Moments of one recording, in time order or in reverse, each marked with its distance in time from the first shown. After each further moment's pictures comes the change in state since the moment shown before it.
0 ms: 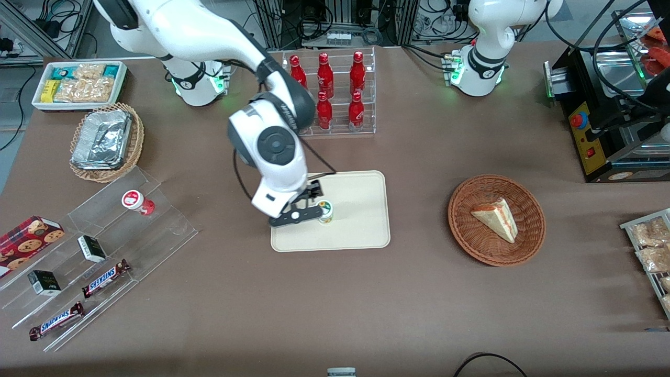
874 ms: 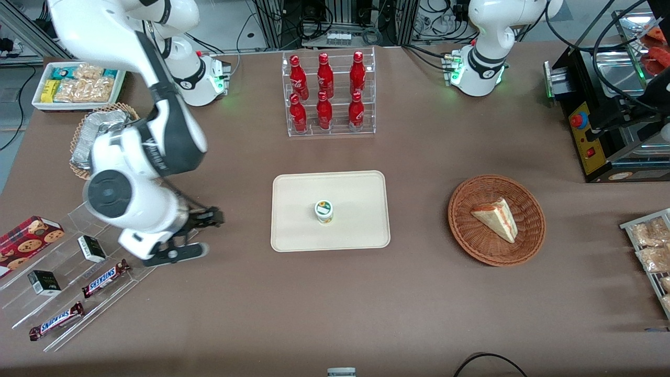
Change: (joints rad) arm -0.366 -0.096 0.004 -0.022 0.000 -0.104 -0.268
